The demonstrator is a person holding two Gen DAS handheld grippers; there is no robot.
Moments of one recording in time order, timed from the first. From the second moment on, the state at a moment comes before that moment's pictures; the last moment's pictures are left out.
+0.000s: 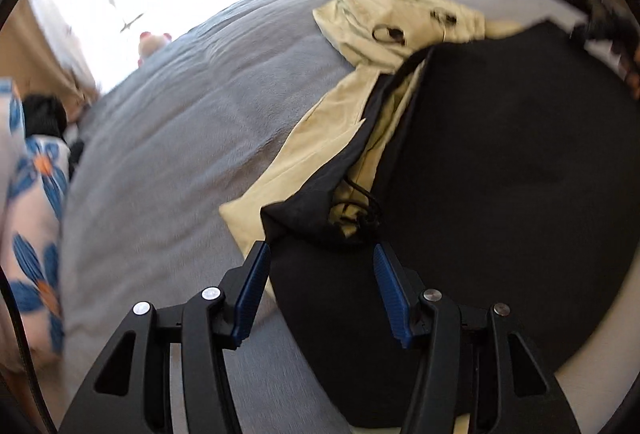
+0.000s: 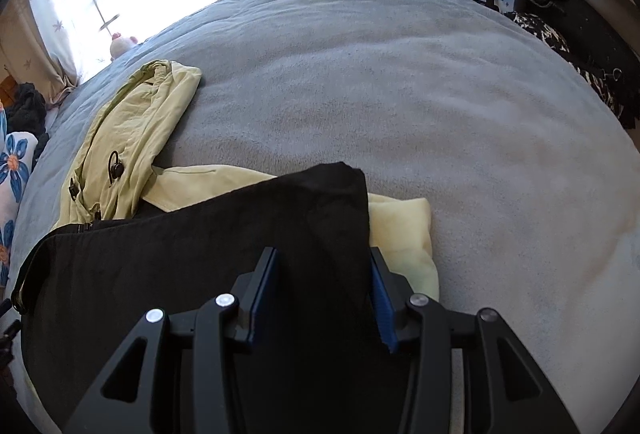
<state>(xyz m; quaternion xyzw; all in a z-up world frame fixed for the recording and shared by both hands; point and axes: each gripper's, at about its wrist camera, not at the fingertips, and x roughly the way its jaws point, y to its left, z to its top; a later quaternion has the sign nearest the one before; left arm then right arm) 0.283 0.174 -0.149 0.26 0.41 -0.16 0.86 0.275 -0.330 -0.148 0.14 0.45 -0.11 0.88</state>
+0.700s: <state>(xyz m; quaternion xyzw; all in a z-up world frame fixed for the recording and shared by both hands) 0.394 0.210 -0.169 -0.02 0.48 -0.13 0.87 0.289 -0.342 -0.158 0.16 0.43 -0.09 0.88</state>
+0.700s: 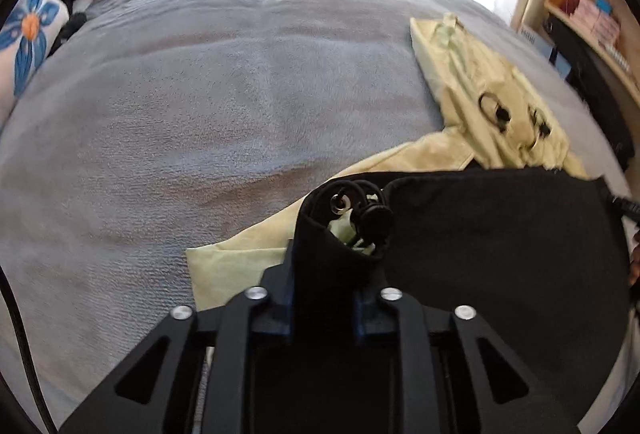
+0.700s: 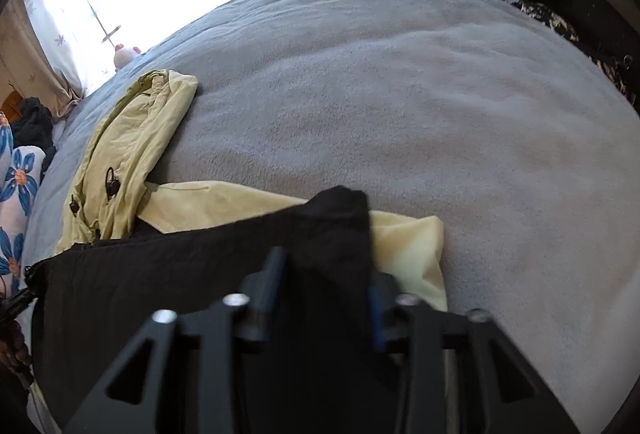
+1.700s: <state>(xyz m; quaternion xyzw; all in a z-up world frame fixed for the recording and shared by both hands) 0.354 0.153 -0.120 -0.02 0.44 -0.01 0.90 0.289 -0.196 -0.113 0.05 0.40 -0.03 0.92</state>
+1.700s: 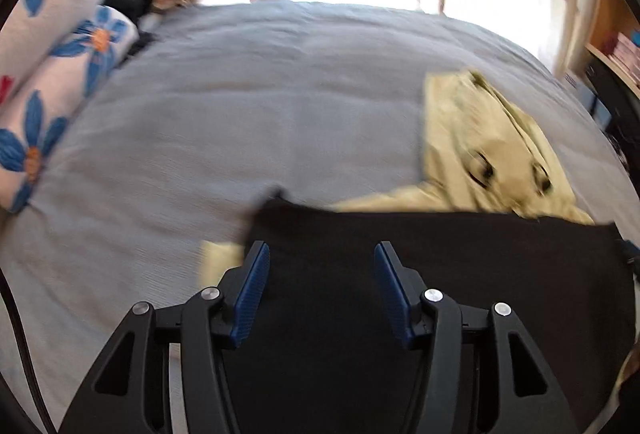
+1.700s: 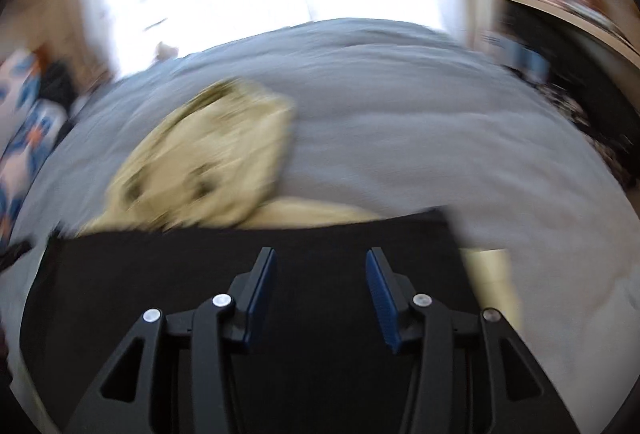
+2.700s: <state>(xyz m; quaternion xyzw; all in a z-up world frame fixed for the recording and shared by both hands) 0.239 0.122 -0.129 -0.07 0.47 -0.02 0.88 0.177 -0.196 -0.121 0.12 0.43 -0.03 0.90</state>
